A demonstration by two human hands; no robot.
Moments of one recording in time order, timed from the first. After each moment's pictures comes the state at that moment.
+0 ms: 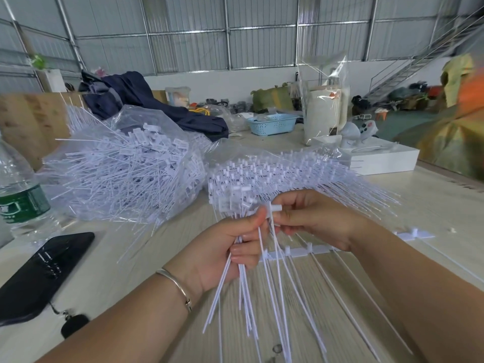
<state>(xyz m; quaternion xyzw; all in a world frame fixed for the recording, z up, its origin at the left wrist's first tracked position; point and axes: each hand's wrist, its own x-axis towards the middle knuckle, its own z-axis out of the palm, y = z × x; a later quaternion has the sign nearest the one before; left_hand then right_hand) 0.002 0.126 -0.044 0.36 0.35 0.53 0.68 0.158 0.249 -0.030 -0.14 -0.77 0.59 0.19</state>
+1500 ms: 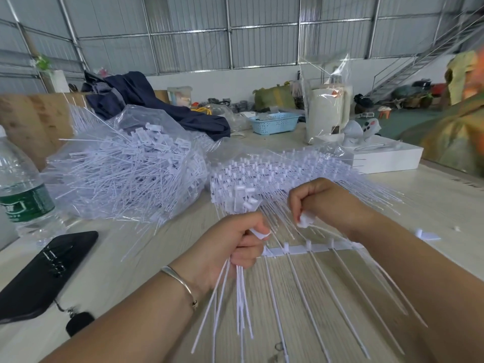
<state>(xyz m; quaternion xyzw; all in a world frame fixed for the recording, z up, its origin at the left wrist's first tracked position) 0.005 0.130 -0.043 0.41 0.50 0.52 0.55 0.164 0.247 -0.014 -0.23 -0.81 0.47 0.25</state>
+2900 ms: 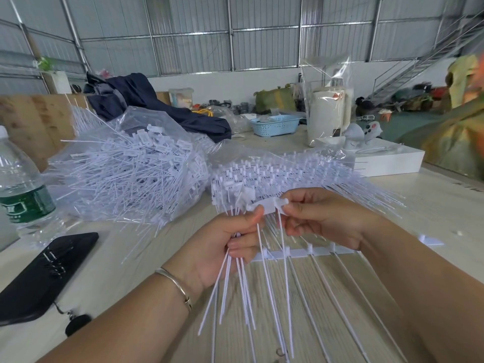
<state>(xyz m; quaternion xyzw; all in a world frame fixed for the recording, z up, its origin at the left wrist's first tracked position) -0.002 0.124 -0.038 0.35 0.33 0.58 0.66 0.164 0.250 -0.022 -0.17 -0.72 0.64 0.18</state>
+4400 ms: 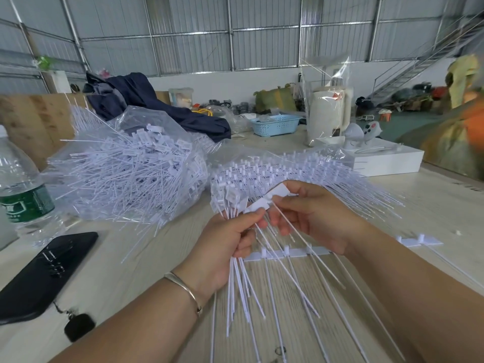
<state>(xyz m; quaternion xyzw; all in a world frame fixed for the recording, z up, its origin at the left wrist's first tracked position) 0.008 0.132 -0.047 0.39 0.52 0.63 0.43 0.148 0.234 -0.025 -0.15 -0.69 0.65 0.29</state>
